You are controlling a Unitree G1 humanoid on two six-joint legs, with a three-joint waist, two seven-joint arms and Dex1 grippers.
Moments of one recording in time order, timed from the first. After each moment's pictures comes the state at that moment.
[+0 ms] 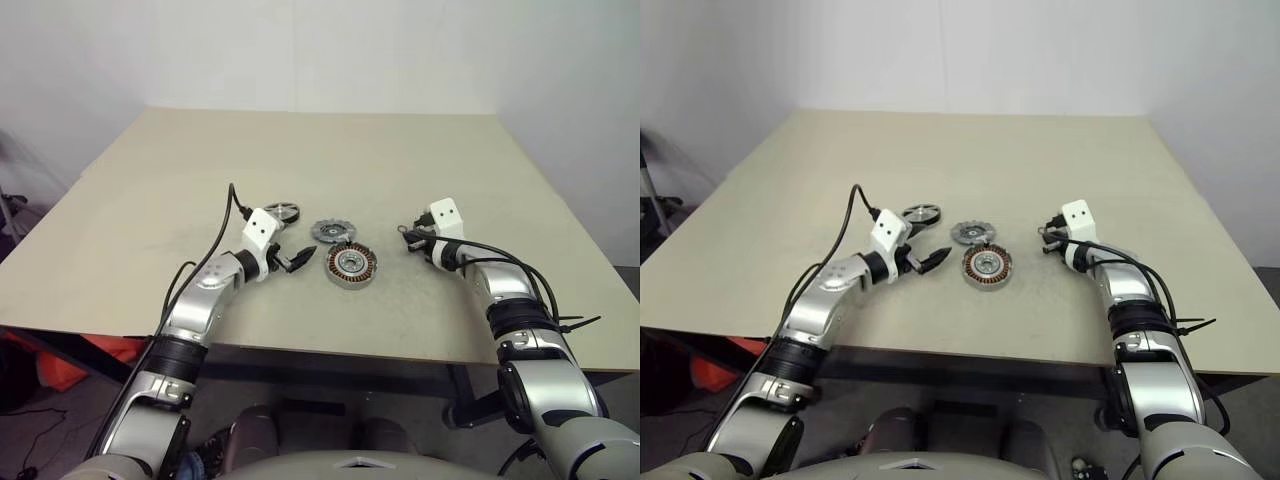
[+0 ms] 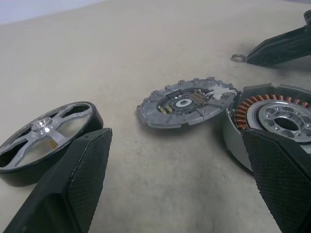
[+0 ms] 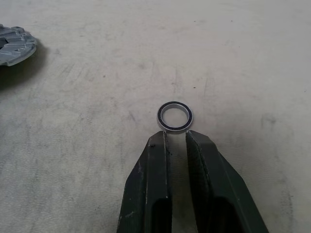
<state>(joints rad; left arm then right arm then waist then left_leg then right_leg) -0.41 0.25 -0.12 0.21 -0.15 0.24 -0.62 -0.62 -0.43 -0.03 0.68 0.08 0.35 0.56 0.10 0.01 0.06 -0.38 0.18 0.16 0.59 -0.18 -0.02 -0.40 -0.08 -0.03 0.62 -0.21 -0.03</state>
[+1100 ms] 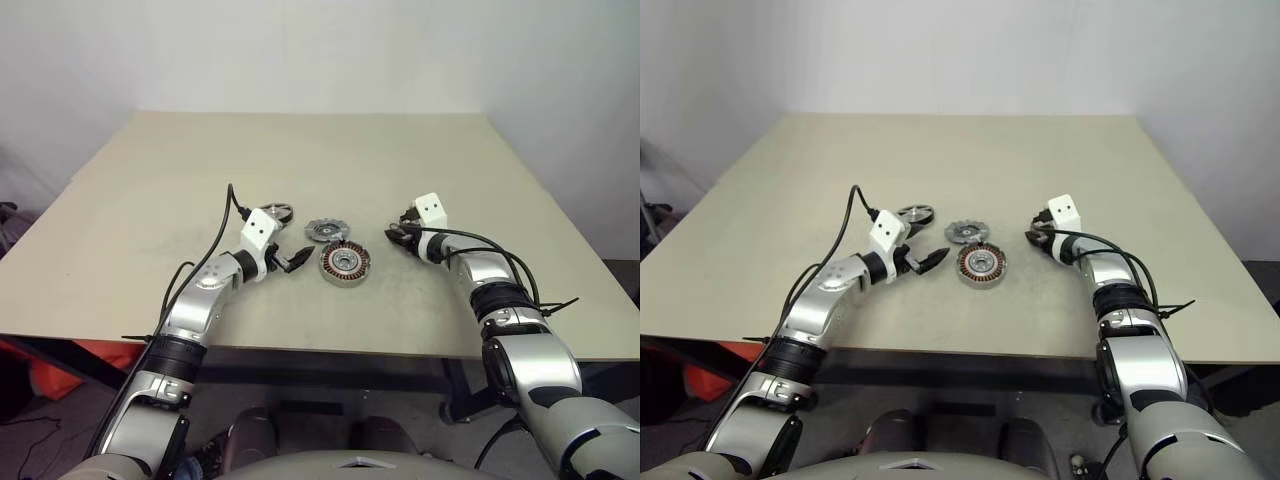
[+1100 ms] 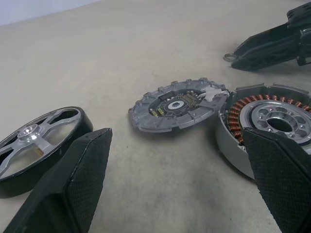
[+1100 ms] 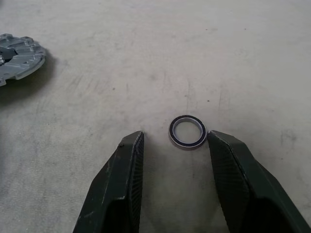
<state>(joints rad) -0.41 0.26 -0.12 0.22 -0.15 0.23 -0.62 -0.77 -0.38 -0.02 0.94 0.05 0.21 0.58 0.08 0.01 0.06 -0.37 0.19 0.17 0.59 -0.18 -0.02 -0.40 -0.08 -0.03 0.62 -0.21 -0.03</state>
